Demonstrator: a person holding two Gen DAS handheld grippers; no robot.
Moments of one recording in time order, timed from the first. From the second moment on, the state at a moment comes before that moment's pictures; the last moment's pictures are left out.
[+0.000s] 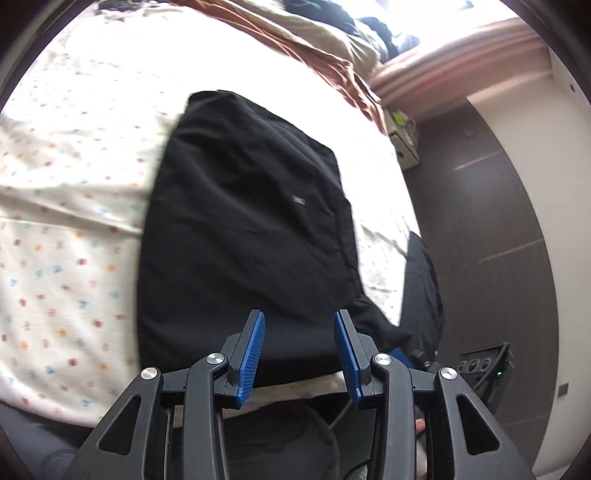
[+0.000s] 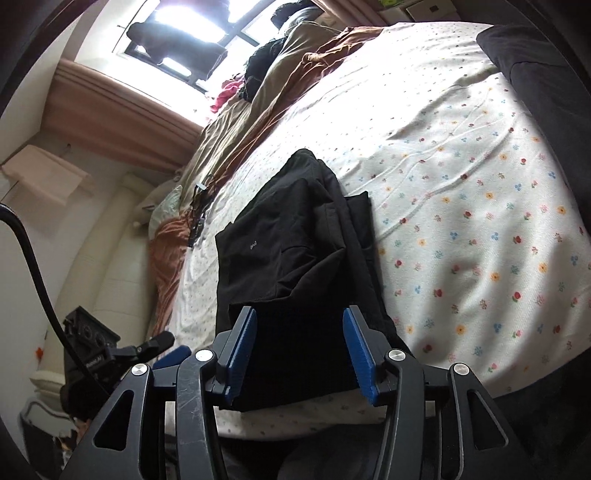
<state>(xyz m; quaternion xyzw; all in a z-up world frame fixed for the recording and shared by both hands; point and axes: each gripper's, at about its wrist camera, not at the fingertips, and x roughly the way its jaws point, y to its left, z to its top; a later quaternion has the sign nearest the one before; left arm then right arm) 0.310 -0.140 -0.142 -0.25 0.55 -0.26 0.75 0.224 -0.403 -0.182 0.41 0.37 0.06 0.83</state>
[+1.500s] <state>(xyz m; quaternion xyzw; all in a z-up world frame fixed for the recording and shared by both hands) 0.296 -0.090 -0.191 -0.20 0.57 -0.19 0.77 0.179 -0.408 -0.251 0.43 0.39 -0.02 0.81</state>
